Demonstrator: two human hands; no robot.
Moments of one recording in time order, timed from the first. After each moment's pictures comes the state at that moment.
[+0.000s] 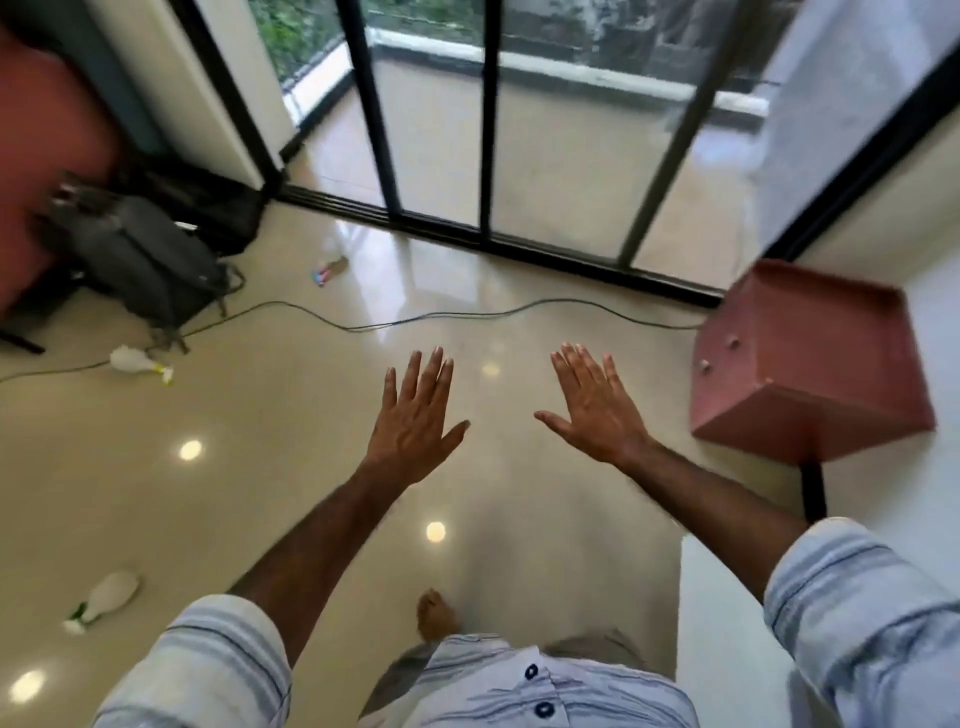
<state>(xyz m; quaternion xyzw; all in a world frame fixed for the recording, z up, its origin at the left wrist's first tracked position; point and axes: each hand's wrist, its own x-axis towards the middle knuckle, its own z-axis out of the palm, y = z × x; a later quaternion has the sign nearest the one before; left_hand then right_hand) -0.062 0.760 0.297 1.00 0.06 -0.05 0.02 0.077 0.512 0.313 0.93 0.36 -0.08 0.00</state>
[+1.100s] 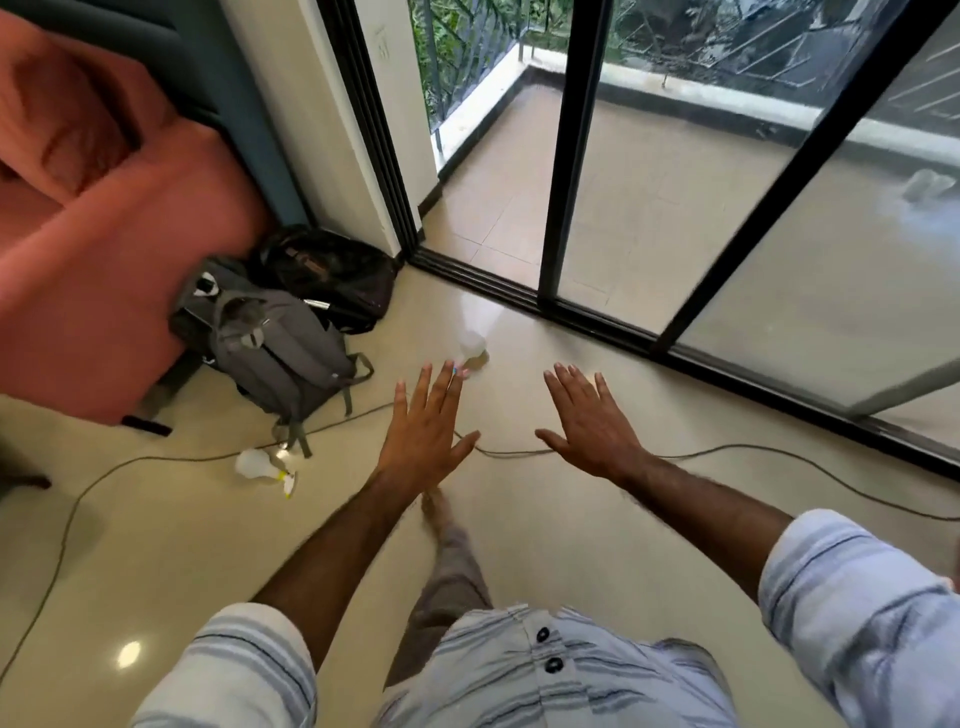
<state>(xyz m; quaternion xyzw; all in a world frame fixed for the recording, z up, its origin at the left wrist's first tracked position) 0.243 1.387 0.269 0.98 0.17 -0.12 0.03 0.411 1.178 0.250 0.87 0.46 -0.14 0.01</state>
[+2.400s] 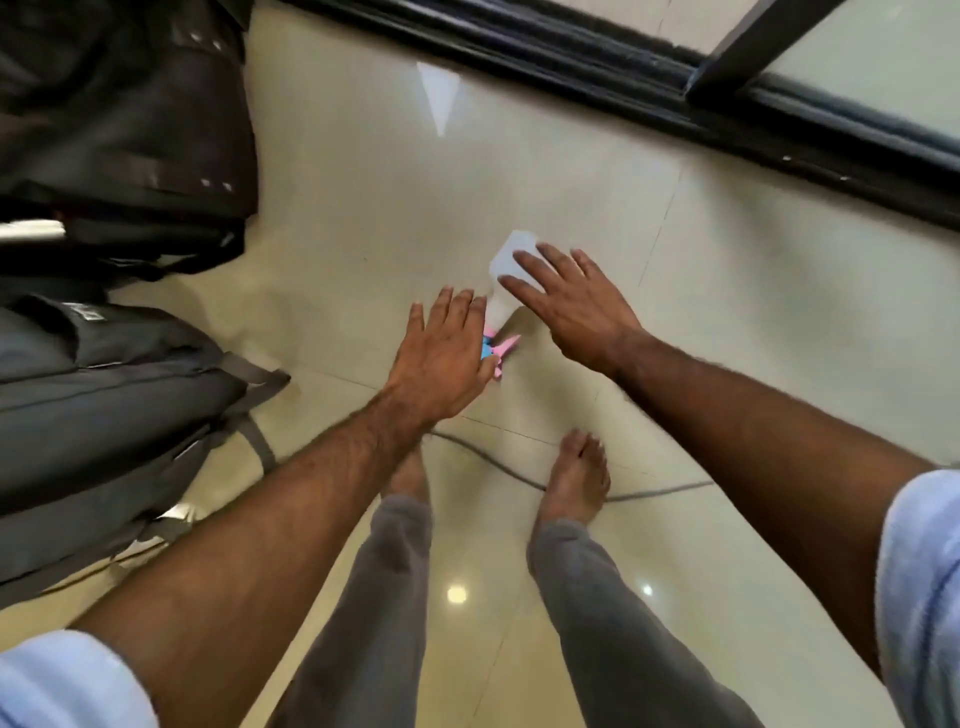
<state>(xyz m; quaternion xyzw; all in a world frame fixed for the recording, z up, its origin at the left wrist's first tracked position) 0.591 1.775 -0.364 0.93 0.06 -0.34 0.12 0.718 1.613 -0.394 0.81 0.52 -0.23 0.11</state>
